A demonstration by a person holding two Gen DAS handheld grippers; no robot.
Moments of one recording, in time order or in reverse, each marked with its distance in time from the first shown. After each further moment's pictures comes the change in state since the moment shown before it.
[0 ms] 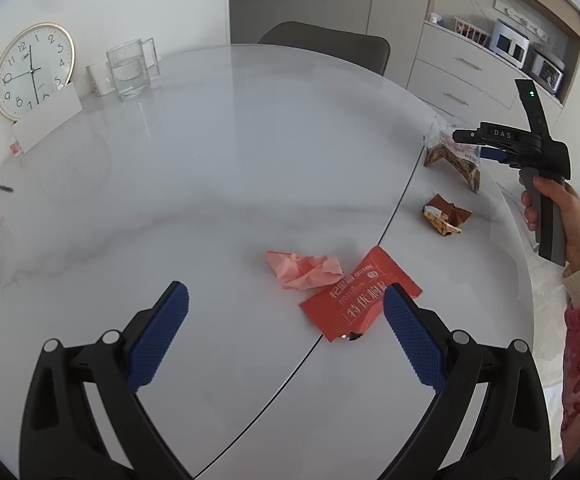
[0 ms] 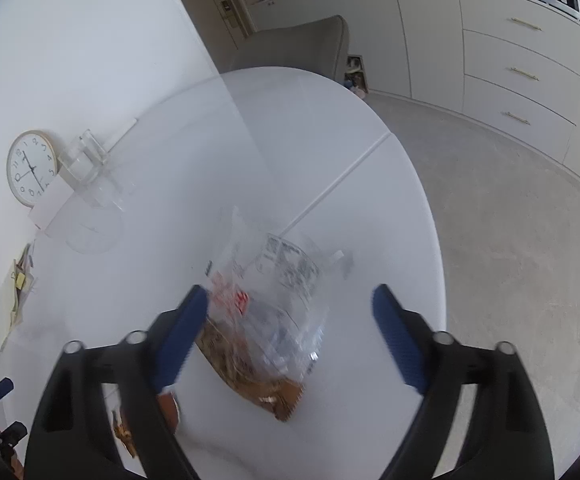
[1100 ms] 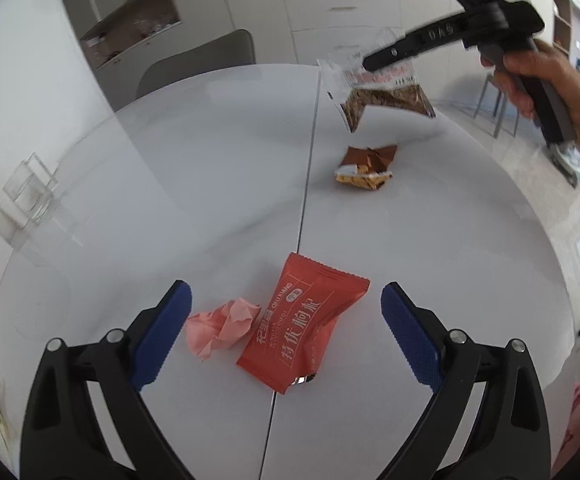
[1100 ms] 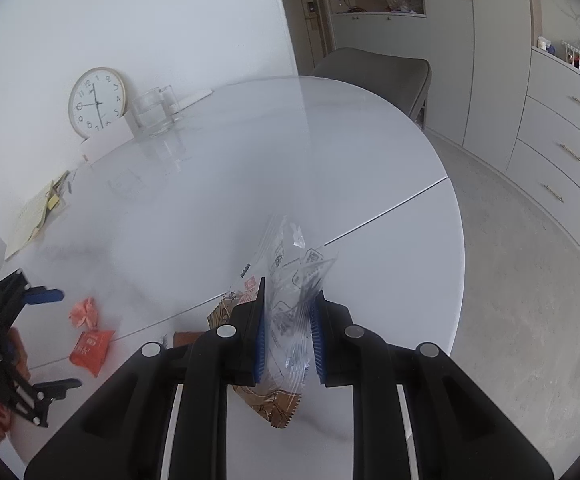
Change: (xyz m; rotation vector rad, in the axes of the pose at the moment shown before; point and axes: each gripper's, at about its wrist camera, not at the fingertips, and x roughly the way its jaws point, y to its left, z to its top) left arm 0.040 -0.072 -0.002 0.564 -0.036 -0.114; right arm -0.056 0.048 -0.021 -0.300 -0.004 0.068
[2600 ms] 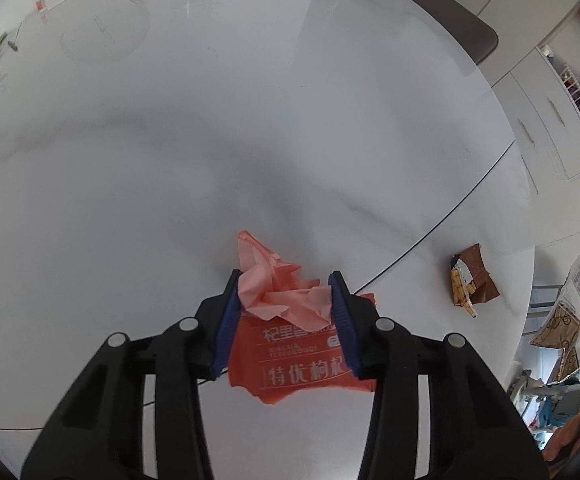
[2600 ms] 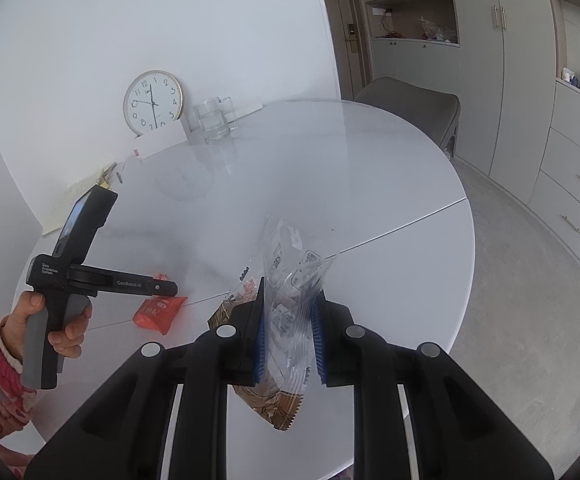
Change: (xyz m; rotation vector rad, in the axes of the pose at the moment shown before) left arm 0.047 0.068 0.009 -0.987 0.341 0.072; right arm -0.072 0.030 -0.027 -0.082 -0.074 0.104
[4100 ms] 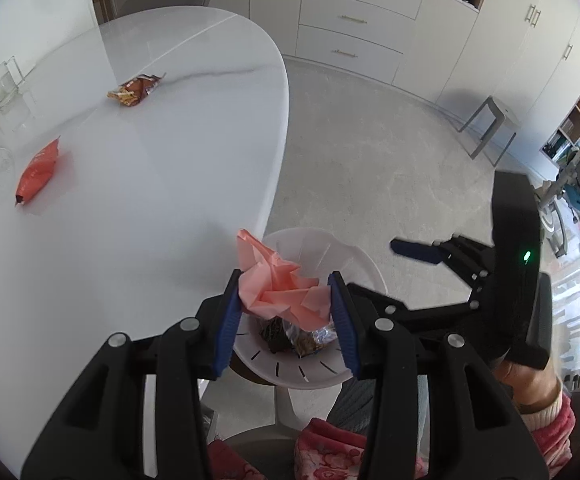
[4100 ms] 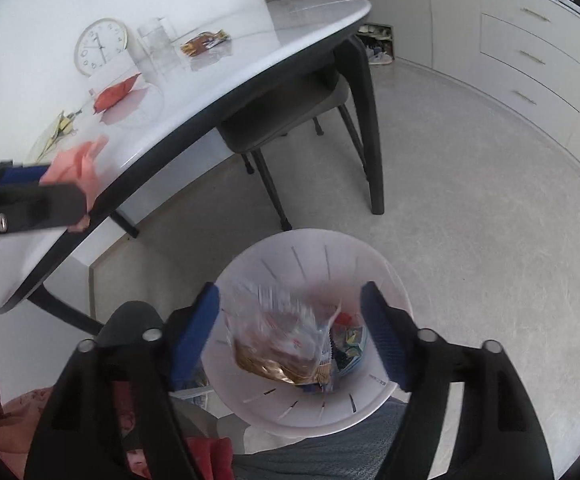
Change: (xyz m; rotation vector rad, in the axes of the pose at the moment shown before) left arm -0.043 -0.143 -0.266 0.682 -0.093 -0.150; right arm -0.039 -0.004 -0.270 0.242 0.184 -0.143
